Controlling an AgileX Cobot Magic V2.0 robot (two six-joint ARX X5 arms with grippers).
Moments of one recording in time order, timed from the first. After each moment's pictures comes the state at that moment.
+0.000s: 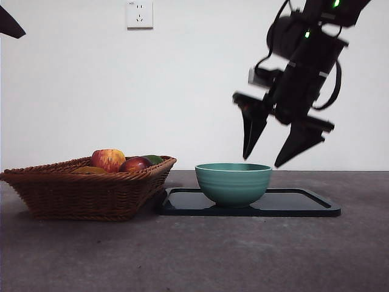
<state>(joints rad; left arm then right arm) -0.43 0.80 0.92 -0.85 0.45 -0.04 0.35 1.82 1.34 -0.52 -0.21 0.23</state>
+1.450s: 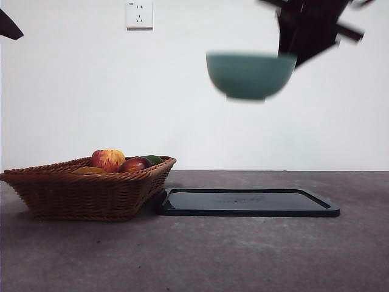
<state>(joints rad) -0.43 0.80 0.92 -0.86 0.45 -0.04 0.41 1.40 1.34 -0.75 -0.16 0.15</state>
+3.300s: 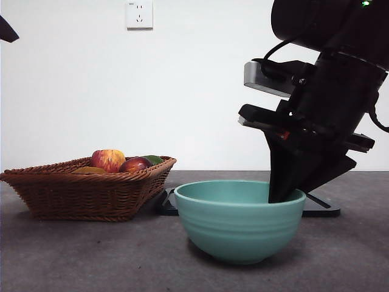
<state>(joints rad) -0.43 0.80 0.92 -0.88 0.45 -0.04 0.66 1.40 0.75 -0.36 -0.07 0.27</state>
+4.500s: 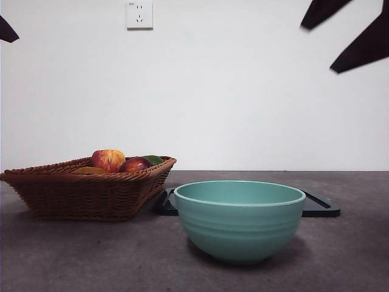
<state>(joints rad) -0.43 0.80 0.92 -0.88 0.45 -0.04 0.66 0.76 0.75 -0.72 -0.40 0.29</state>
